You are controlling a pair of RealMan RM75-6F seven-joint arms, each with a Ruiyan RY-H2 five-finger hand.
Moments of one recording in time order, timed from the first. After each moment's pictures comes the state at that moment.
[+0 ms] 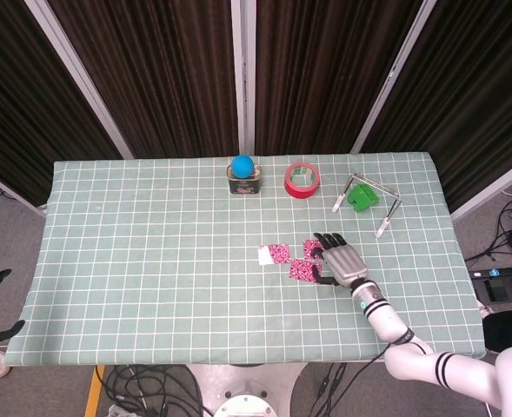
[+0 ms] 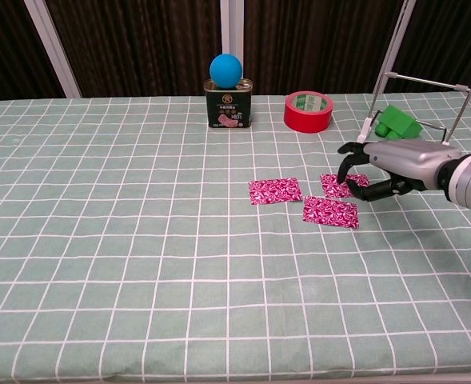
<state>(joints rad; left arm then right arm) 0.01 -1.16 -0.05 -1.57 1.37 1.50 0.10 0.69 -1.60 0.10 -1.28 -1.10 0.80 -0.27</state>
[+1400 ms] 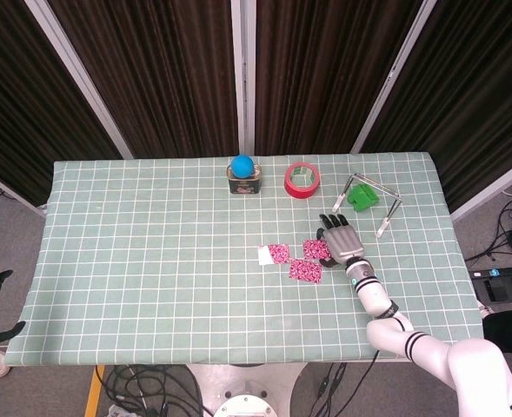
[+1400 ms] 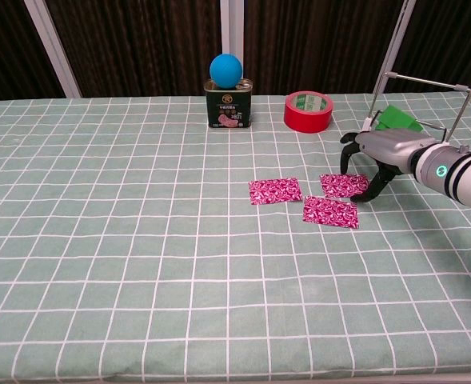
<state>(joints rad) 0.01 -1.16 -0.05 -1.57 1.36 1.49 0.11 0.77 -1.81 0.17 -0.85 -1.10 0.70 -0.23</state>
